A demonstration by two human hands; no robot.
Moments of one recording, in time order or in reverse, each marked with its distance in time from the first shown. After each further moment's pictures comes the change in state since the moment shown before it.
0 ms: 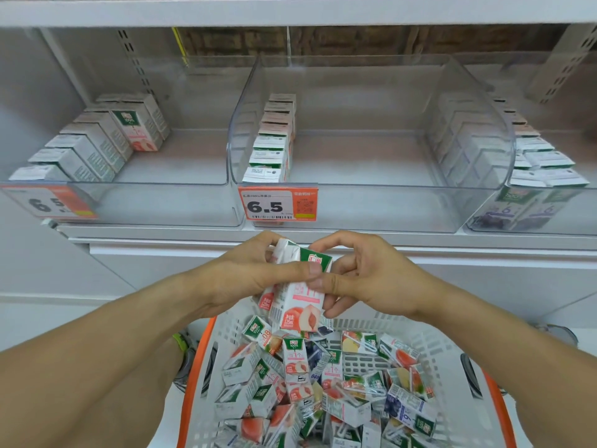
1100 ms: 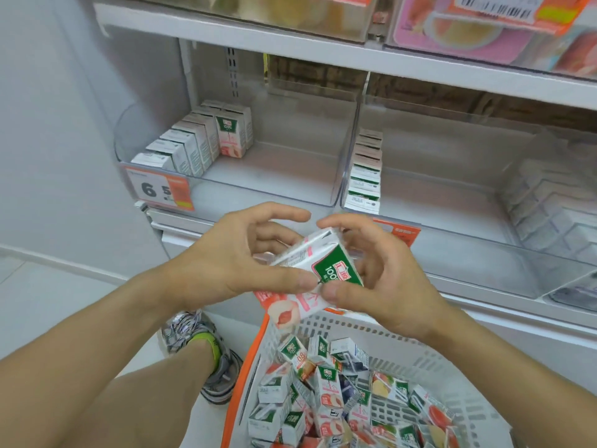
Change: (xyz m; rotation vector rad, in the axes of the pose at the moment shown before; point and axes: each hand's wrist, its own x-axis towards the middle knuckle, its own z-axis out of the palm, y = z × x) left_hand -0.077 -0.018 -0.108 -0.040 0.159 0.432; right_hand 0.043 -0.053 0.085 -0.009 -0.096 -0.459
